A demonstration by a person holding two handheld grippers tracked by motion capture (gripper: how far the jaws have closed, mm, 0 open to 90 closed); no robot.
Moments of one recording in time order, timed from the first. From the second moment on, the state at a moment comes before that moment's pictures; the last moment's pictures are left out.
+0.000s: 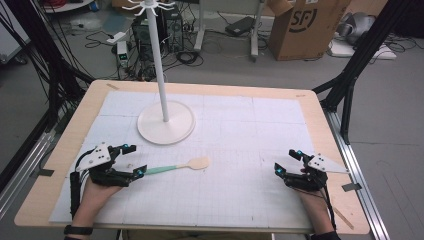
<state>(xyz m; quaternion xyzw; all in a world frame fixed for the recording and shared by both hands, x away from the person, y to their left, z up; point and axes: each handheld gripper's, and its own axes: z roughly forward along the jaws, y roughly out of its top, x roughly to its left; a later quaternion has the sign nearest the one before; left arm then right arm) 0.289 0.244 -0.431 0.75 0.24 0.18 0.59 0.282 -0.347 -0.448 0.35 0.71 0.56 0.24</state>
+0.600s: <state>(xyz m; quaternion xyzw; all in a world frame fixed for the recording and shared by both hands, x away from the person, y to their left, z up) 0.311 0.179 -0.431 0.81 0.19 0.14 0.54 0.282 -0.347 -0.448 0.35 0.71 0.55 0.24</state>
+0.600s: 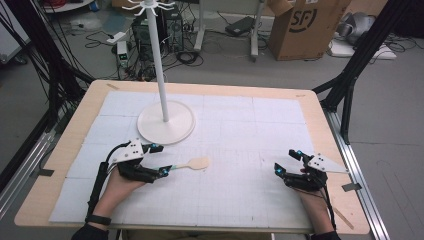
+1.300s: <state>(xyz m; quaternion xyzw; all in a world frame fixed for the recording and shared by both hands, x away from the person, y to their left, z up) 0.330 0.139 -0.450 0.86 0.19 0.11 0.46 0.282 -0.346 -0.448 0.35 0.72 0.55 0.24</state>
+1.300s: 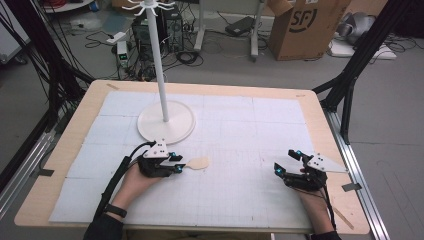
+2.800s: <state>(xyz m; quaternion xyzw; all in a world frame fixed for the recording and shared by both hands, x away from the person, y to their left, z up) 0.366 -0.014 -0.437 0.91 -0.13 0.01 0.40 0.281 -0.345 -0.448 0.35 0.72 0.55 0.24</state>
